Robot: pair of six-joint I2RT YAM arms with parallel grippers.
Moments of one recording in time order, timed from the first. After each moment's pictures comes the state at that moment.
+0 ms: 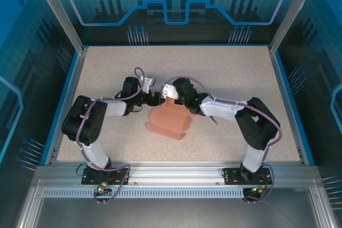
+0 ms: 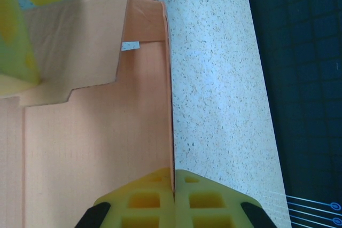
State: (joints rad) left arm -0.26 1.76 0.76 0.41 0.64 -0.30; right arm 0.74 1.79 1.09 0.02 0.36 -0.82
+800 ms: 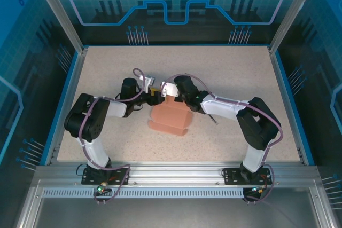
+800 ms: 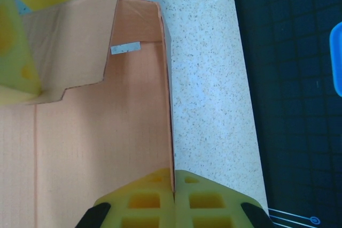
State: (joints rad) left arm -0.24 1.82 0.73 0.63 0.69 -0.30; right arm 0.72 1.78 1.12 0.03 0.34 -0.91
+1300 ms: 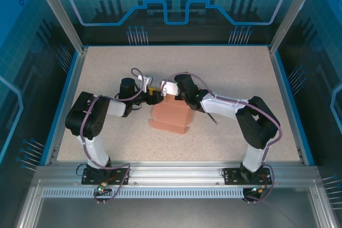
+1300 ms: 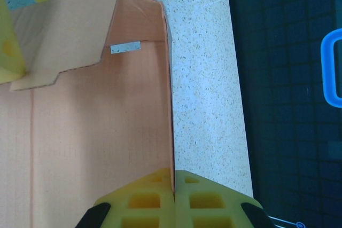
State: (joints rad) left arm -0.21 1.84 0.73 0.68 0.72 -0.31; right arm 0.71 1.80 1.14 0.04 0.33 -0.96
